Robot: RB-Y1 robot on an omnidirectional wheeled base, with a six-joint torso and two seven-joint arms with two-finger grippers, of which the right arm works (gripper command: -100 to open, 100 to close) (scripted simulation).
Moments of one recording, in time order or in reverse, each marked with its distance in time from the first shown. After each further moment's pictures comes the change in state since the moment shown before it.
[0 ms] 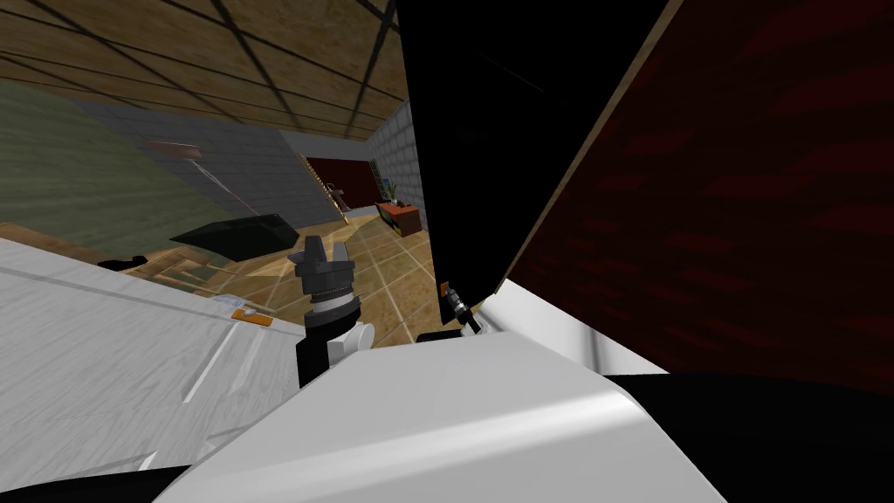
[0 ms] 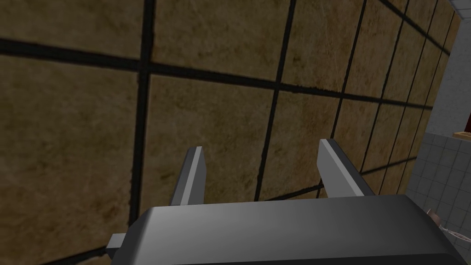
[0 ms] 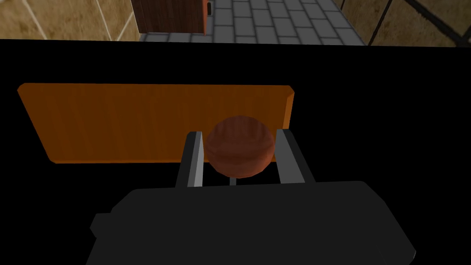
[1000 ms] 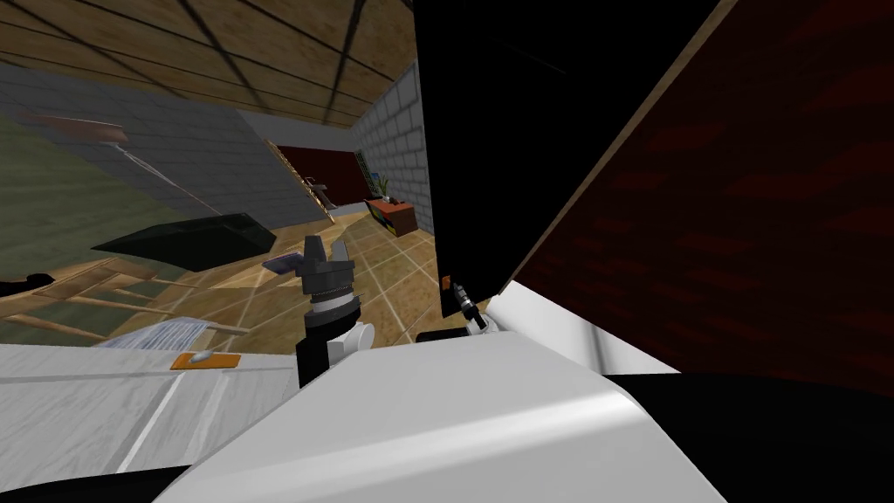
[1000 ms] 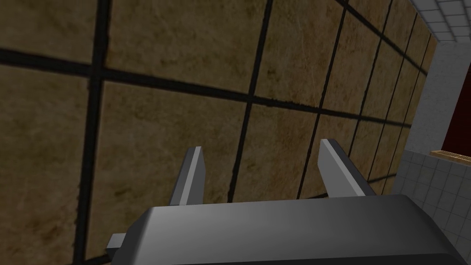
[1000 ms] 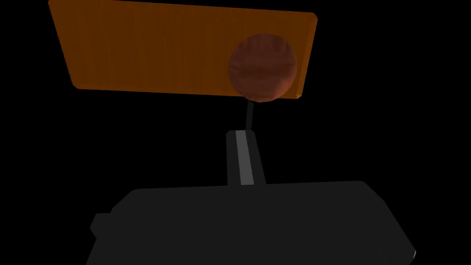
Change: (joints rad) arm -0.005 -0.040 -0.088 -0.013 -0.035 0.011 0.020
